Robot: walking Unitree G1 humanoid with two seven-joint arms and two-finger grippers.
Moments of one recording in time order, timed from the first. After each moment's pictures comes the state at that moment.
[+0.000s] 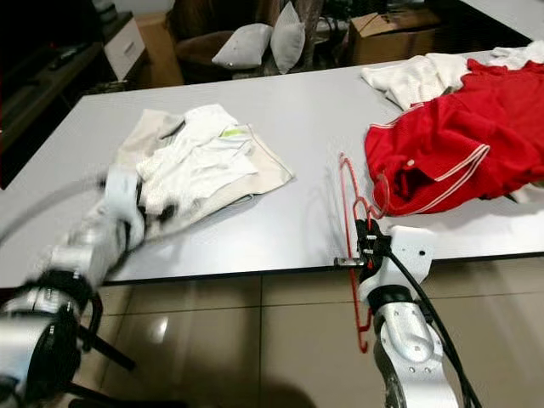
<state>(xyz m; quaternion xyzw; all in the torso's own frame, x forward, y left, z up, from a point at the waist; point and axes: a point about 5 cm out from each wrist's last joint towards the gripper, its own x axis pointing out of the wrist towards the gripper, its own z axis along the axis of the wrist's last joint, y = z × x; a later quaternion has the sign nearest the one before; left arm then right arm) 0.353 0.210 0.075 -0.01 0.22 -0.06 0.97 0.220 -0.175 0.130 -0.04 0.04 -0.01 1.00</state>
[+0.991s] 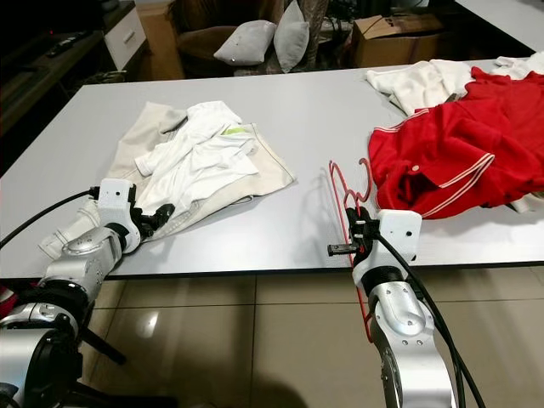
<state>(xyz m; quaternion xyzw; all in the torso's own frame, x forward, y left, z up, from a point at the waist) 0.349 0.212 0.075 -0.02 0.18 -0.09 0.98 0.243 -0.174 0.128 -0.06 0.04 0.03 1.00</state>
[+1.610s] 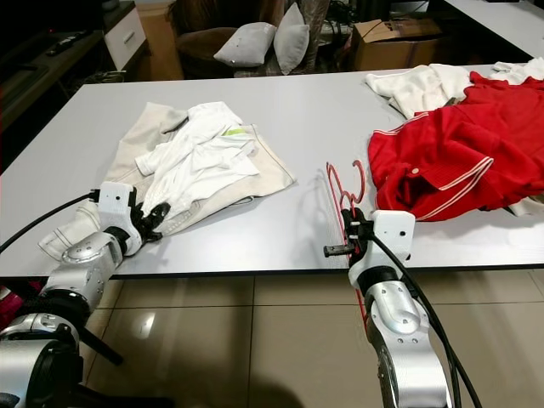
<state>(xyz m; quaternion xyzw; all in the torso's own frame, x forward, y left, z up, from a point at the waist) 0.344 0.206 0.074 -0.01 0.14 -0.12 0.98 0.245 -0.171 0.123 -0.06 0.04 0.04 1.00</state>
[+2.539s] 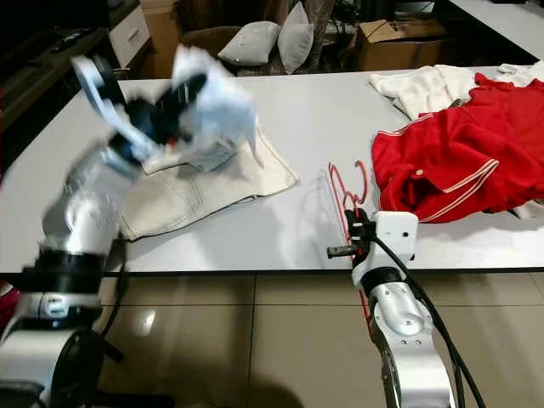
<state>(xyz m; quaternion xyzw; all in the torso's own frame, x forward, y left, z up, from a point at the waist) 0.348 0.126 0.264 -0.18 -0.21 -0.40 0.87 0.244 -0.177 0.125 -0.07 0.03 0.02 1.00</state>
